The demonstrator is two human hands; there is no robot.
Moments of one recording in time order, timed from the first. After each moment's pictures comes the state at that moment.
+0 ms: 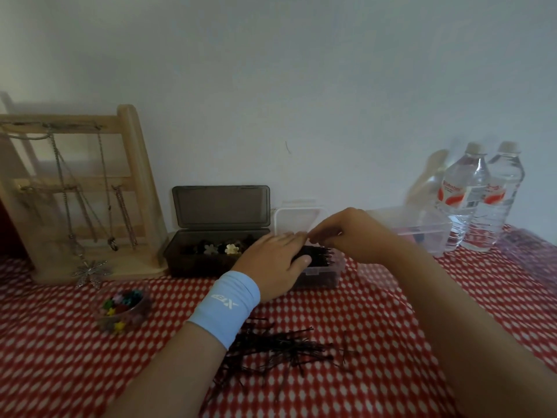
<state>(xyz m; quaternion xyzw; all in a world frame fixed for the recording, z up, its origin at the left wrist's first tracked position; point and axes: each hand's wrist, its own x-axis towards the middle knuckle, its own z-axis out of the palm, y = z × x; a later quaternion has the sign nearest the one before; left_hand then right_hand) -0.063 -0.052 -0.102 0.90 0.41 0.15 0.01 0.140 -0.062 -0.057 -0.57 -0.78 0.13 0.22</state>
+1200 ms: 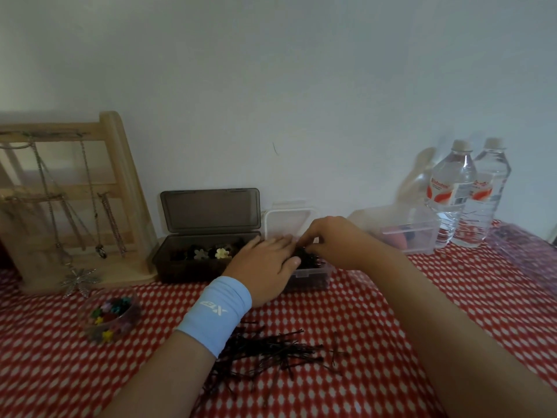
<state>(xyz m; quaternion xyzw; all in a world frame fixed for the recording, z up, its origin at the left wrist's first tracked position) -0.060 -0.054 -0.101 0.90 0.43 0.10 0.00 0.130 -0.063 -0.062 -0.58 -0.80 0.07 0.16</state>
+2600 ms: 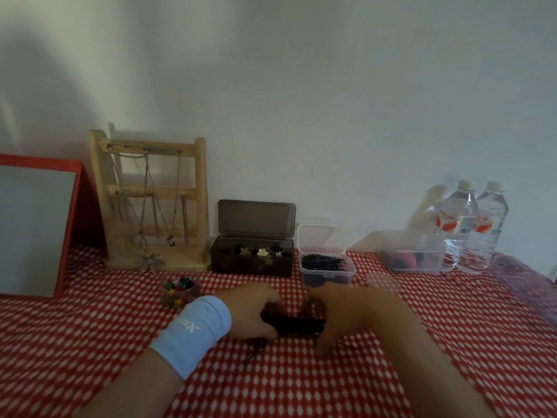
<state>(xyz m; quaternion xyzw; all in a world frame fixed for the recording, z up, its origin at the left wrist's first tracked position) -0.153 -0.149 -0.085 0.89 0.44 0.02 0.14 0.053 -0.172 -0.059 -0.60 -0.77 0.20 -0.08</state>
